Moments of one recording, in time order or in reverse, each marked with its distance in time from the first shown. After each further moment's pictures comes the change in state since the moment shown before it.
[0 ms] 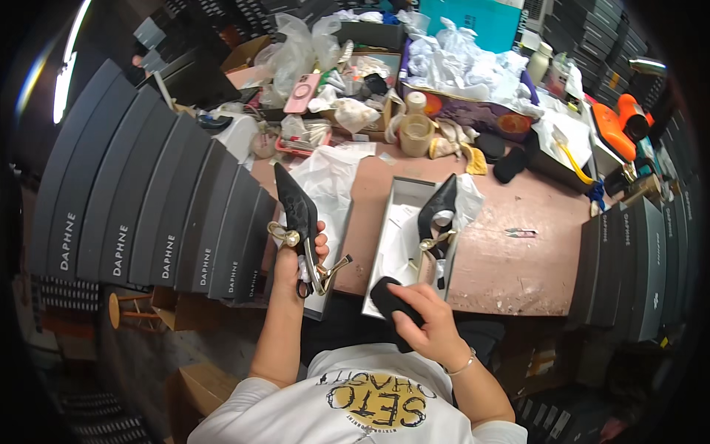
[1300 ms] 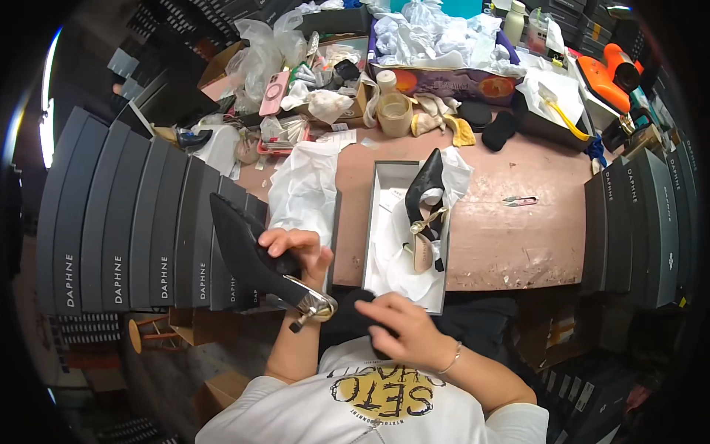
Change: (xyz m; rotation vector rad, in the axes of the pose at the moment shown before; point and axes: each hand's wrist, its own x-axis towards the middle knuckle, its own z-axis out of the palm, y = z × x) left_hand -0.016 -0.030 0.032 -0.892 -0.896 -0.187; right_hand -0.018 0.008 0.024 0.061 -0.084 -0.103
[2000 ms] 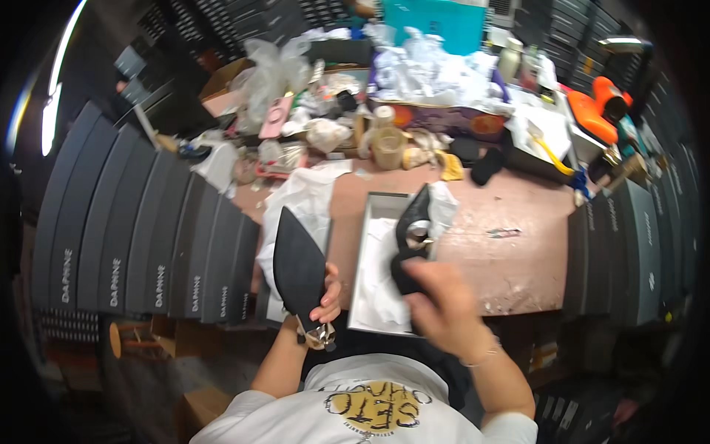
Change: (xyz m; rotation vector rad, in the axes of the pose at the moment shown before) left_hand -0.023 0.029 -0.049 0.092 0.017 -0.533; right_hand 0.041 -0.028 -0.075 -0.437 0.285 -0.121
